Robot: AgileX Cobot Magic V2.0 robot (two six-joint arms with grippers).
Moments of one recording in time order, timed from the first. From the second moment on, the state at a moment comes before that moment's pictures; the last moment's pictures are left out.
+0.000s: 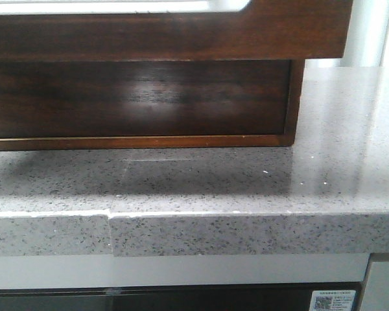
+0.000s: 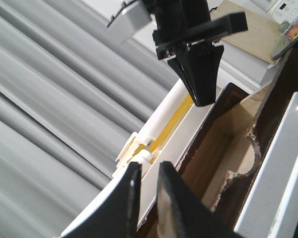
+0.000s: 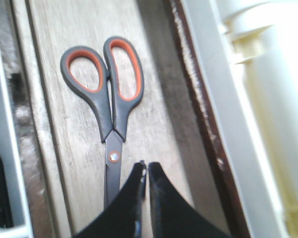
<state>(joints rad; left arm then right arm) -0.58 0.26 -0.35 0.99 -0.25 -0.06 0.71 1.42 -1.75 0.02 1.14 -0.67</state>
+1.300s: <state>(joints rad) -0.58 0.06 -0.13 0.31 -0.05 -0.17 0.71 0.33 -0.78 0.02 0.58 -0.43</state>
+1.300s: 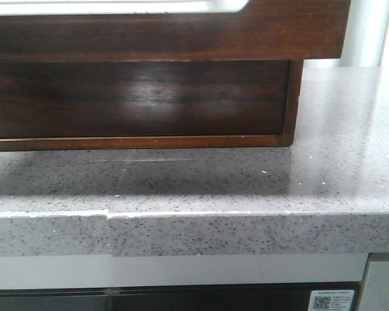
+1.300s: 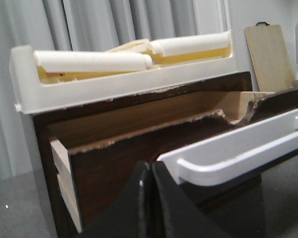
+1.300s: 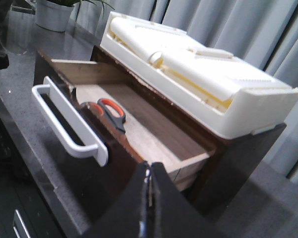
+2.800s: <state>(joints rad) -0.56 0.06 0.00 0.04 -0.03 -0.17 0.71 0.18 -0.22 0.02 0.52 -0.41</state>
